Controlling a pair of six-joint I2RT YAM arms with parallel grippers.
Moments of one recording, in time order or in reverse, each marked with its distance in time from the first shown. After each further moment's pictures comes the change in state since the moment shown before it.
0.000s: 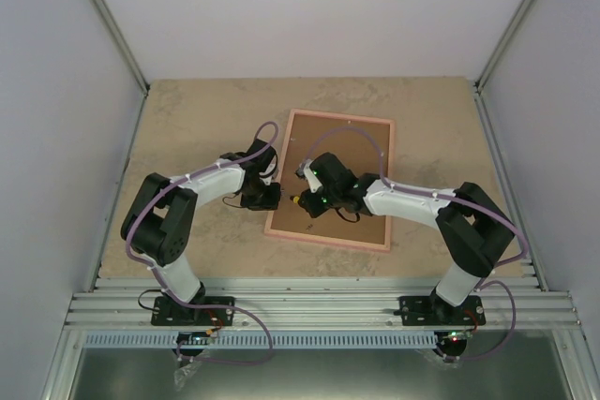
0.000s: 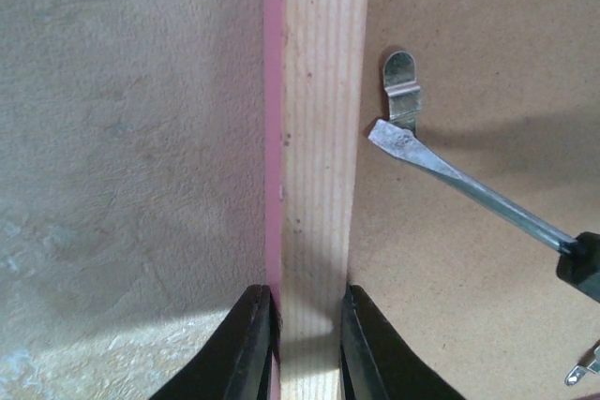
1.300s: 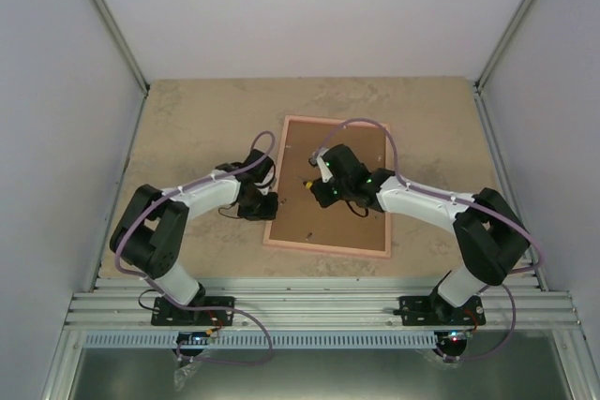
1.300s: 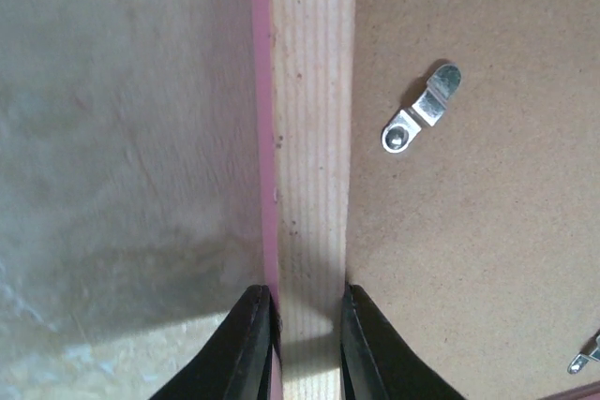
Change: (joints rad) left arm -0.021 -0.086 -0.100 0.023 0.006 -0.022; right arm -0.050 -0.086 -0.017 -0.020 0.092 -0.029
